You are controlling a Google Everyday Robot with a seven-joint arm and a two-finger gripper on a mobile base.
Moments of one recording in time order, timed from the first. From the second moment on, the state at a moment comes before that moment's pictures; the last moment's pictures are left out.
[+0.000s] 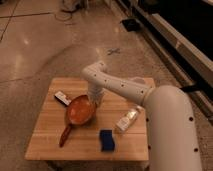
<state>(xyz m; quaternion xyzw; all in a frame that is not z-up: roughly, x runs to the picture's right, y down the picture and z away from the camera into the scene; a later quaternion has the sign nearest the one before) -0.051 0.066 0.885 -0.24 -0.27 -0.67 0.65</state>
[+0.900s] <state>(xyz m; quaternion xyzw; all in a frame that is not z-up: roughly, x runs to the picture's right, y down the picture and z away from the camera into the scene) 0.116 0.010 0.935 -0.29 -0.18 -0.60 0.72</state>
